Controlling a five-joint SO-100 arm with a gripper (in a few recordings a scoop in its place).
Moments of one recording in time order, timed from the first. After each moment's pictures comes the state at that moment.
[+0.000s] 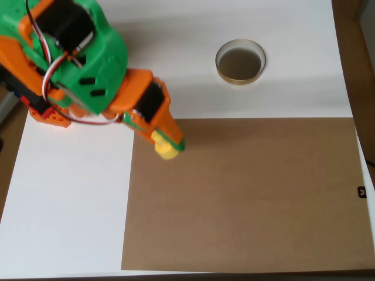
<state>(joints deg) -12.9 123.3 110.3 77.3 -10.7</state>
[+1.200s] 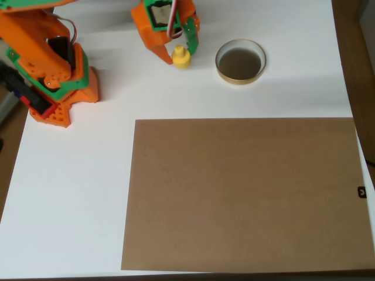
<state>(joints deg) -55.6 104.8 105.1 87.1 -17.3</state>
